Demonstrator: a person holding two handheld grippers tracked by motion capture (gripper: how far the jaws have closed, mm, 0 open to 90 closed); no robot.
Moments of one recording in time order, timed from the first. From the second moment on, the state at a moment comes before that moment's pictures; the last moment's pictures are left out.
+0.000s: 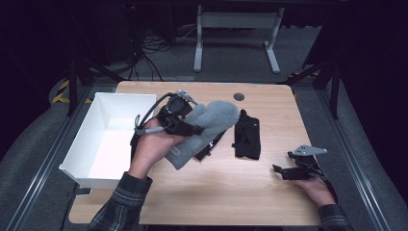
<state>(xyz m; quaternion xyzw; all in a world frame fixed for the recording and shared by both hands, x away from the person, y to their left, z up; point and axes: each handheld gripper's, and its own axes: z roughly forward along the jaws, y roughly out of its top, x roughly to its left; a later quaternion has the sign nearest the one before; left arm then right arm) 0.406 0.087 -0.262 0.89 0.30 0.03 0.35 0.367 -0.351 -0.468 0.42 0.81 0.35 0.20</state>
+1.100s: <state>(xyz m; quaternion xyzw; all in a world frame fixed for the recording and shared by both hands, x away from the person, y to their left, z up) 0.420 0.278 -0.286 0.78 0.51 0.06 0.35 0.367 -0.351 -0.468 0.42 0.81 0.35 0.20</state>
